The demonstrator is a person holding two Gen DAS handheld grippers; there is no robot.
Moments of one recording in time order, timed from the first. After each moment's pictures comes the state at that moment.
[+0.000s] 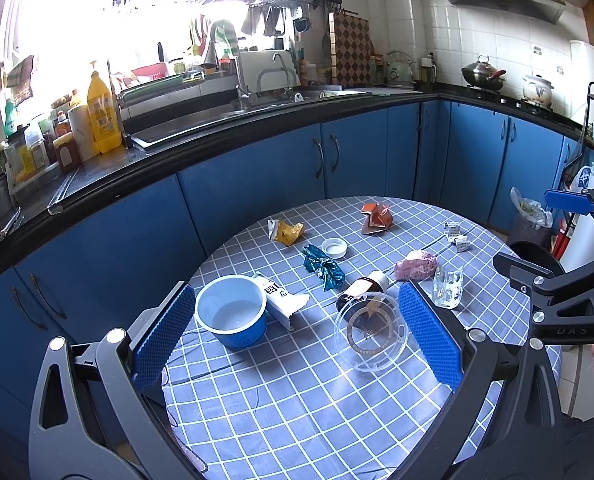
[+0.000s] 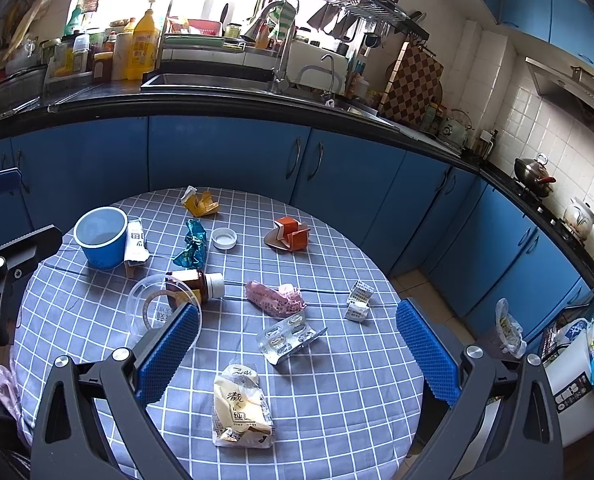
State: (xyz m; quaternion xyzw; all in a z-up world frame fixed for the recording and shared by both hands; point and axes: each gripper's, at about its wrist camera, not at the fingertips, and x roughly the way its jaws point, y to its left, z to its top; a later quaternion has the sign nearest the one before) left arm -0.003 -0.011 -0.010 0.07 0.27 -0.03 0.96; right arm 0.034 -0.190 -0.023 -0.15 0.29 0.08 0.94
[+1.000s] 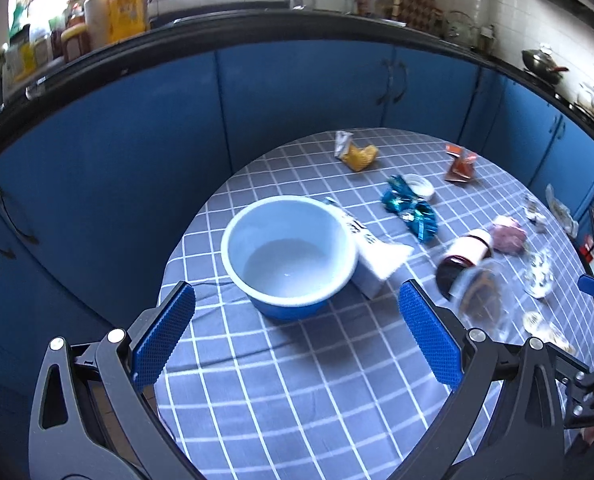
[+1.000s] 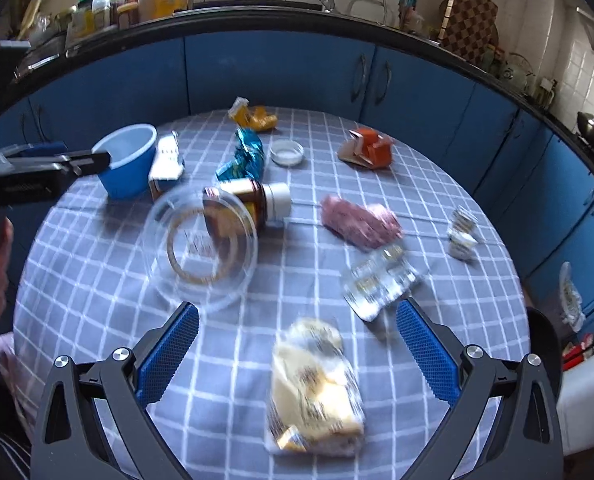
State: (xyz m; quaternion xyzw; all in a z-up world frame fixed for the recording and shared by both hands) left arm 0.086 0.074 -0.098 -0.02 0.39 0.02 0.92; right arm 0.075 -0.163 -0.118 -0.12 0.39 0.17 0.90
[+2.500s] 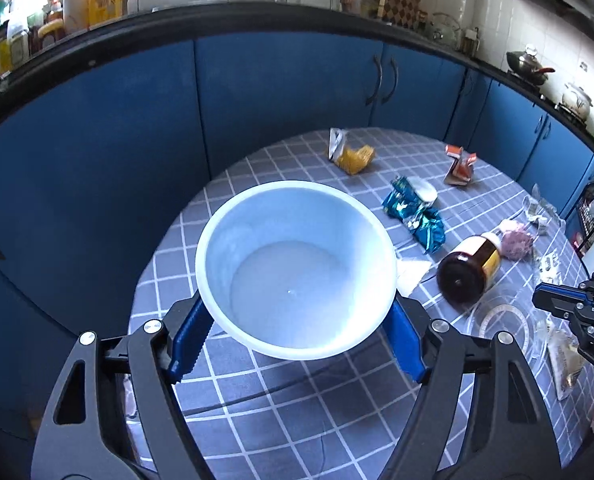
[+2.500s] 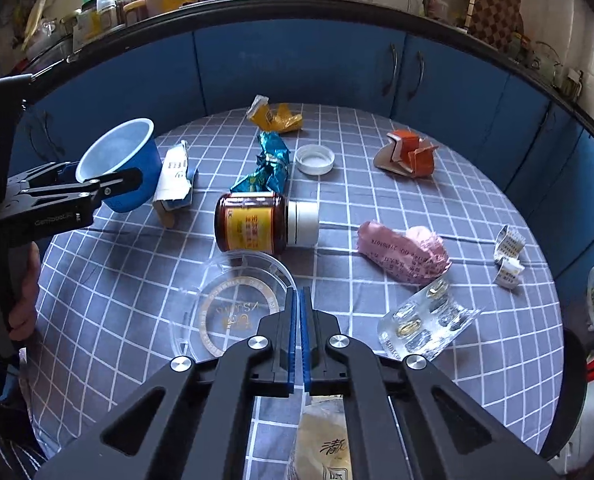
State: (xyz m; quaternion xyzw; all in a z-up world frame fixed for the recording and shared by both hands) left arm 0.111 0.082 -0.116 -0.03 0.37 -0.03 0.93; right arm 0.111 -0.141 -0.123 -0.11 0.42 0.21 0.88
